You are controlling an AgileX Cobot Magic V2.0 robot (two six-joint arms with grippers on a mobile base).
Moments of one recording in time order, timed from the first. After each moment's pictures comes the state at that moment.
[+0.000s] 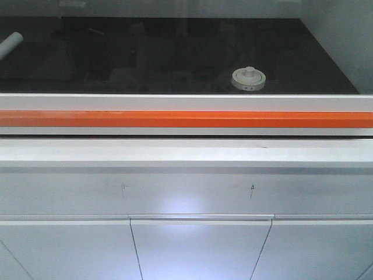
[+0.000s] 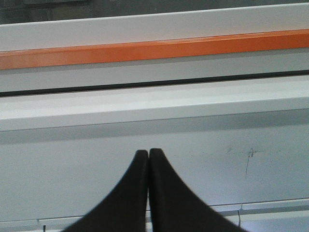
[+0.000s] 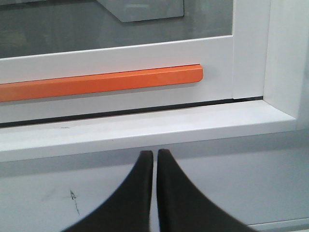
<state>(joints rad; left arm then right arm) -0.01 -0.01 0.03 0.06 0.18 -0.01 -0.07 -0.01 0.03 -0.13 0.12 0.18</state>
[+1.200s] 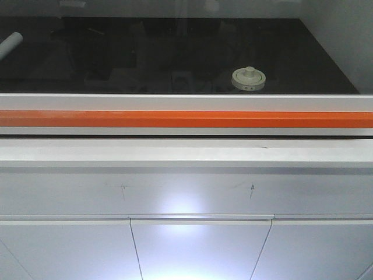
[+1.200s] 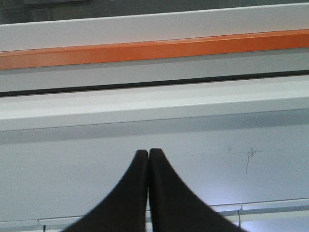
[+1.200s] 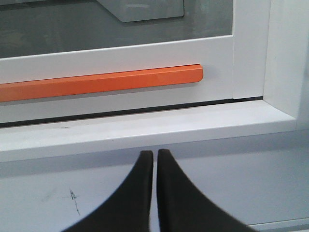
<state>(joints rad) -0.01 -0.01 0.03 0.06 0.18 -0.01 -0.07 -0.01 0.03 -0.13 0.12 0.18</state>
